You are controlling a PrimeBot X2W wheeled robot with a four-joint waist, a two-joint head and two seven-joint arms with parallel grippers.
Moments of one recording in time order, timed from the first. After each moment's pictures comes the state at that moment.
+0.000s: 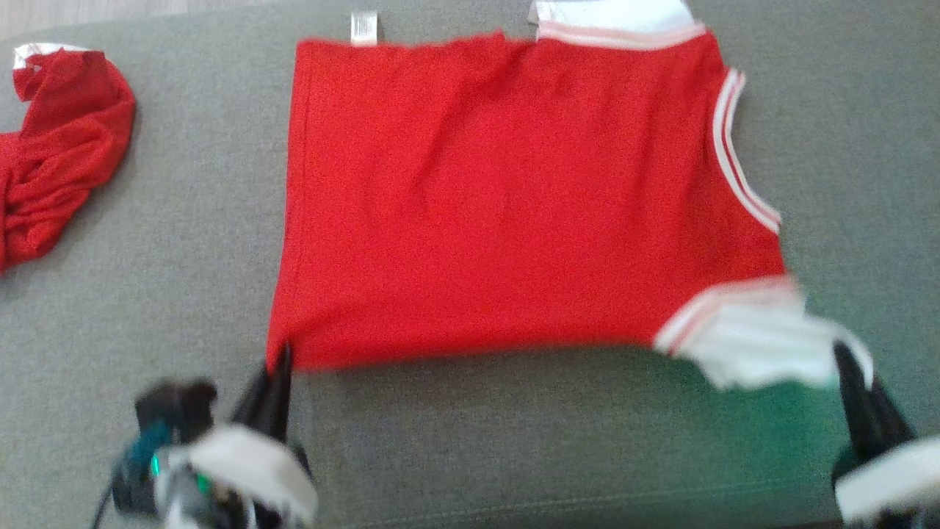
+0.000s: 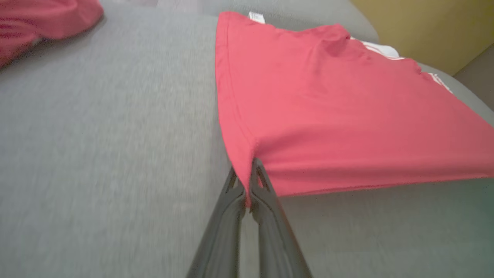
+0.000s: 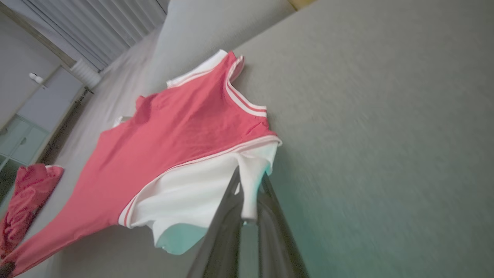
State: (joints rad) left arm -0.01 0.24 -0.31 0.04 -0.47 0.12 0.00; right arm 0.16 -0.04 -0.21 -0.22 0.59 0.12 0.37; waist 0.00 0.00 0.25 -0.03
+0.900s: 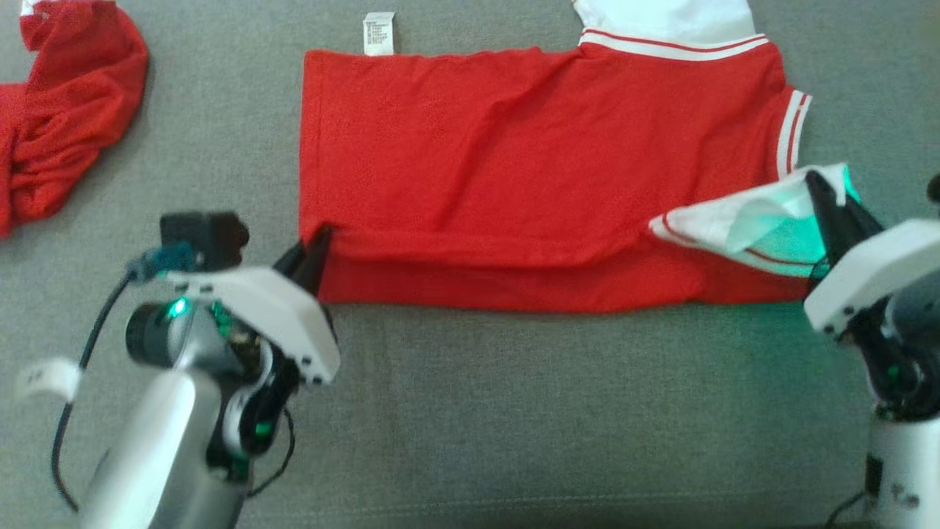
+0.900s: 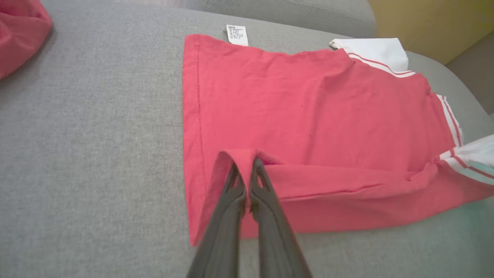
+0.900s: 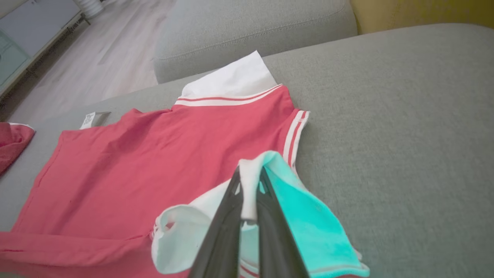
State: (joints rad) left arm -0.25 0.25 -0.36 -0.09 -0.51 0.20 0.40; right arm -0.25 -0.06 -0.17 -0.12 0.30 0.12 0.64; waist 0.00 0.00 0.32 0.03
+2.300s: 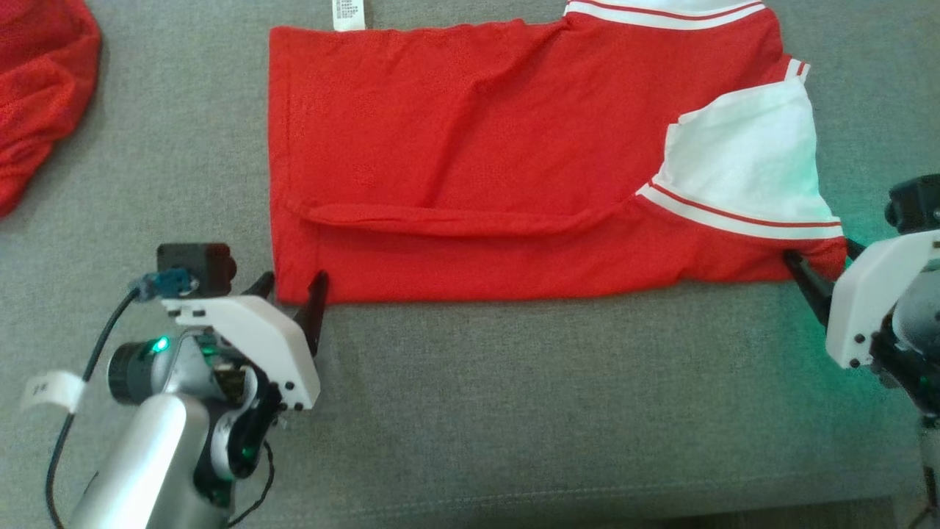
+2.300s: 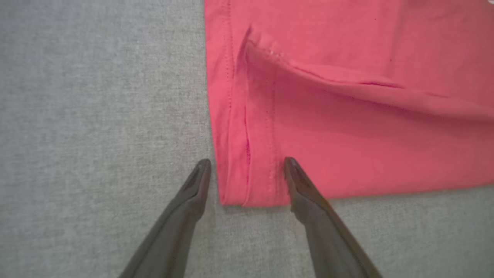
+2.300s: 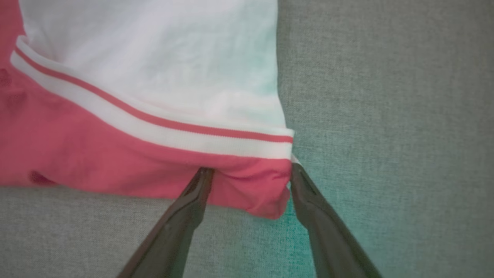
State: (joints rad) left arm -0.20 0.29 -0.36 -0.04 -0.51 0.25 0.44; right arm -0.23 -0.33 -0.02 -0.02 0.33 0.12 0.89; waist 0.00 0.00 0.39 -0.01
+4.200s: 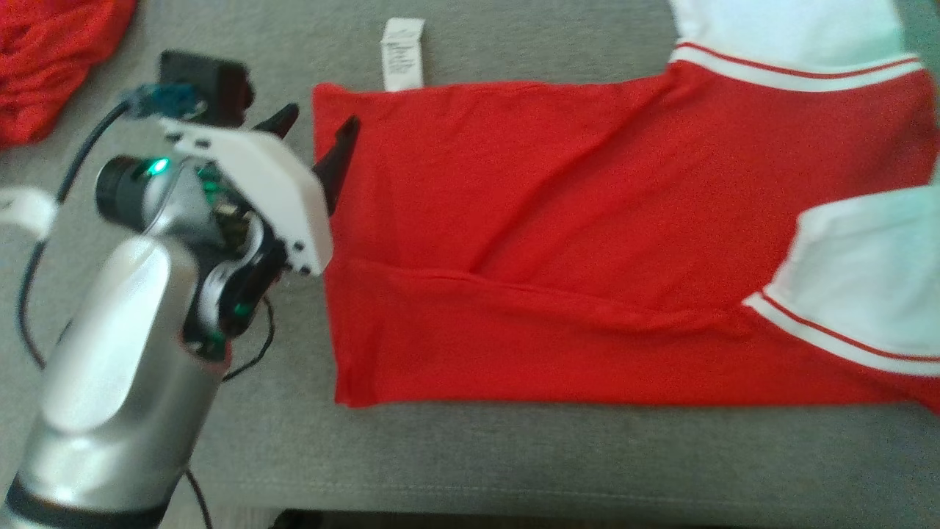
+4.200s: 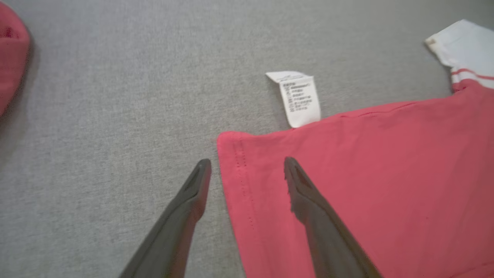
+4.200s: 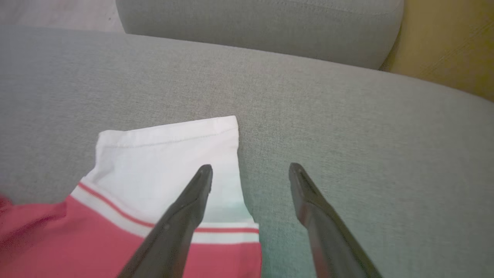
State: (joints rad) left arm -0.57 0.31 -0.42 -0.02 -0.52 0.16 0.57; right arm -0.74 -0.47 -0.02 0.03 0.39 0.12 1.02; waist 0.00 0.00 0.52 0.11
